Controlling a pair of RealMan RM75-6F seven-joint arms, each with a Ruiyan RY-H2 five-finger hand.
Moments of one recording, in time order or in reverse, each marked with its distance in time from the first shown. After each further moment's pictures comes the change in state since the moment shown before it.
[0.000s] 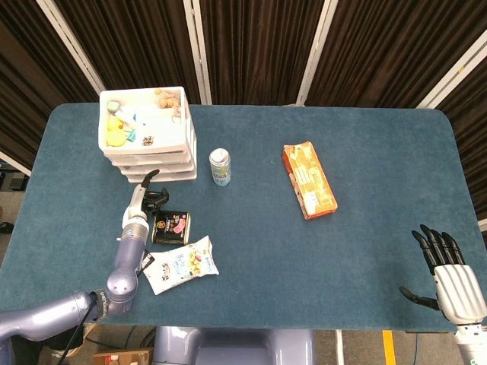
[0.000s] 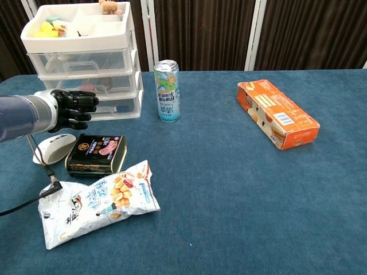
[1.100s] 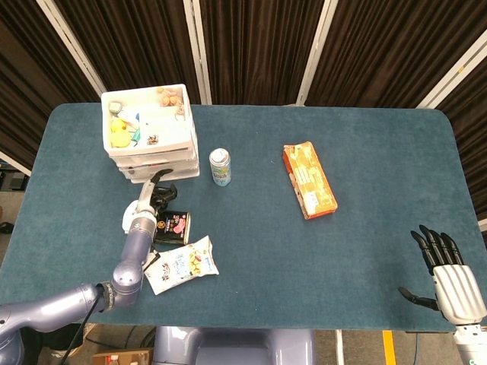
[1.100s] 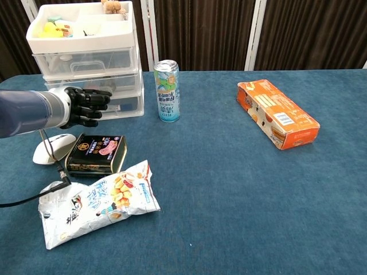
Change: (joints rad) left arm -0.050 -0.005 -0.003 0.039 -0.036 -0.064 0.039; right arm 0.001 -0.002 -0.002 -0.005 0.003 -0.004 -0.002
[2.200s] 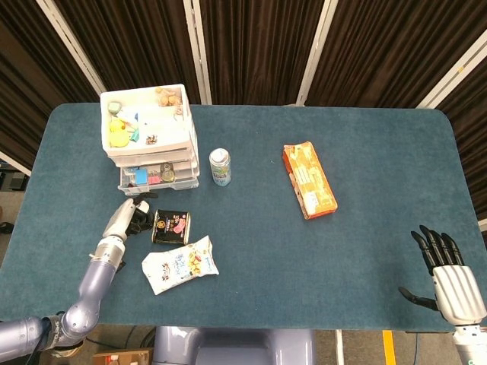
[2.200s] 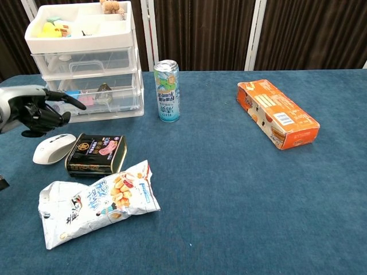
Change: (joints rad) left arm 0.150 0.304 0.275 -0.361 0.301 0.093 0.200; right arm -0.005 -0.010 0.001 0.003 -0.003 0.010 -0.027
